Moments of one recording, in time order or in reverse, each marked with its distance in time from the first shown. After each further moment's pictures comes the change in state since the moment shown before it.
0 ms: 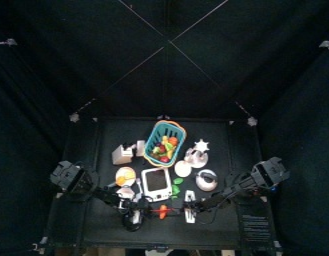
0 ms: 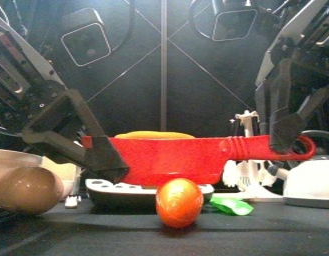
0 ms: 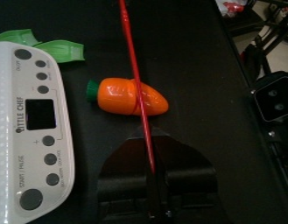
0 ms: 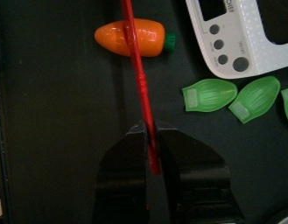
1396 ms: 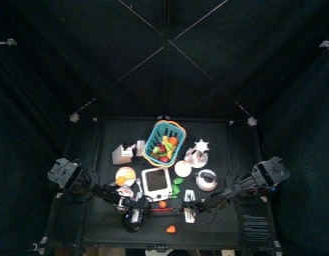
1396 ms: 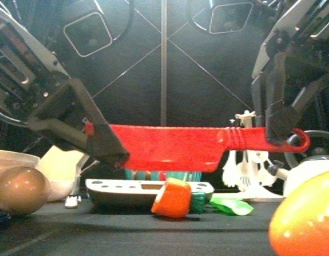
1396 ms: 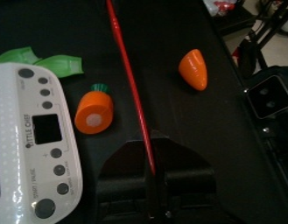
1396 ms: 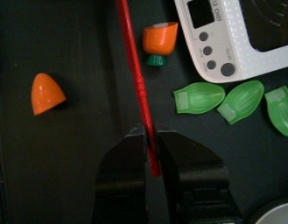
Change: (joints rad) left arm 0.032 -0.063 0.009 0.118 0.008 0.005; right arm -0.002 -0.018 -0.032 -0.038 0.064 0.011
